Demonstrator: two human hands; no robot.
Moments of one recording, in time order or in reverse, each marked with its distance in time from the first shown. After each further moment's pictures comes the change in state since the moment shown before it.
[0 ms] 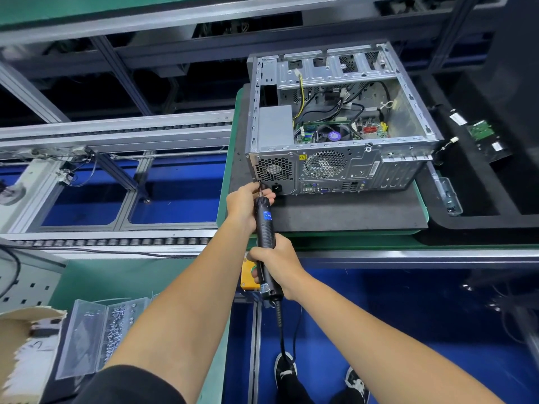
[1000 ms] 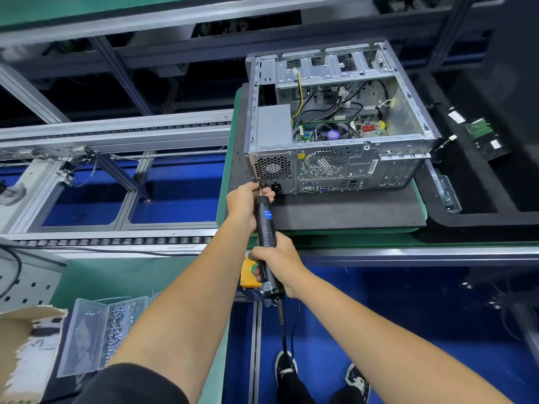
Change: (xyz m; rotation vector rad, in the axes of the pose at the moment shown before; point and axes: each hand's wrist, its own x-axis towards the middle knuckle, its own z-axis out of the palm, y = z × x) left_hand 0.000 -0.002 0.001 -0.014 -0.014 0.008; right_hand -0.003 -0.001 -0.006 0.019 -0.043 -0.002
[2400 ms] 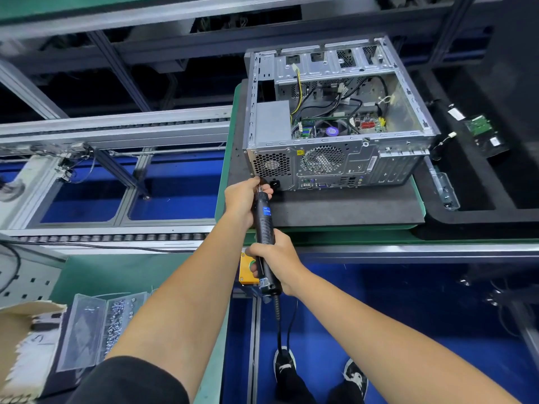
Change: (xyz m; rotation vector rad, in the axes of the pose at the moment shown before) left_hand 0.005 -0.001 -0.001 0.029 -0.006 0.031; right_hand -0.003 0.002 0.001 0.040 -0.013 -0.014
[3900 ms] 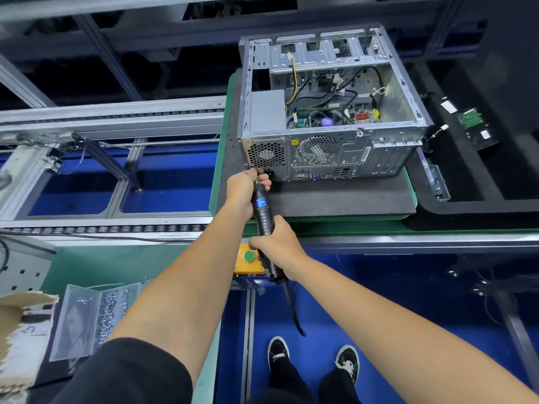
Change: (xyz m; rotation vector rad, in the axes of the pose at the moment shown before) left_hand -0.003 -0.007 0.008 0.025 -0.070 -0.031; right_hand 0.002 -0.003 -0.013 -0.384 0.133 -0.010
